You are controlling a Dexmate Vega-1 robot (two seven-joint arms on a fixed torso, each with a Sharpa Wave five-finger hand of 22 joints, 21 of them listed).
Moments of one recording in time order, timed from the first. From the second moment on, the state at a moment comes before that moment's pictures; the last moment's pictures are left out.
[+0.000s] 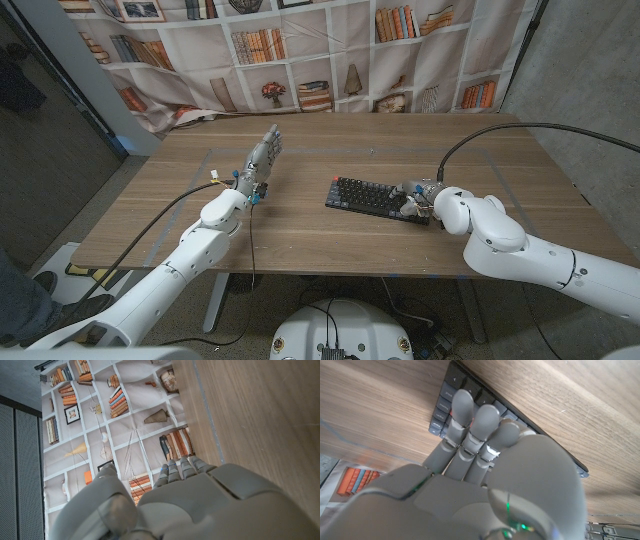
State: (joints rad) left arm 0.94 0.54 0.38 -1.49 -0.64 -0.25 0.03; left_hand 0.37 0.10 0.19 0.06 0.19 -0.03 0.07 0.20 0.18 0.02 0.01 0.21 0.19 -0.02 0.03 0.19 0.18 -0.10 0.00 0.22 0.18; right arm -0.79 -1.03 -0.89 -2.31 -0.61 -0.99 0.44; right_hand 1.11 -0.03 0.68 -0.17 0.63 0.47 -0.14 0.19 0.19 1.40 -0.19 1.31 0.23 1.41 -0.22 1.27 0.32 1.12 -0.21 1.25 0.63
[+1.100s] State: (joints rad) left arm 0.94 0.54 0.38 -1.49 -0.64 -0.26 0.03; left_hand 0.37 0.10 0.19 0.06 0.19 -0.01 0.07 0.20 0.18 0.03 0.00 0.21 0.19 -0.01 0.03 0.19 0.18 -0.10 0.01 0.22 0.18; right arm -0.87 -1.05 -0.76 -2.38 -0.55 -0.96 0.29; right_hand 1.11 -0.02 0.69 -0.17 0.61 0.48 -0.16 0.20 0.20 1.40 -0.19 1.31 0.22 1.41 -0.22 1.27 0.31 1.11 -0.21 1.27 0.59
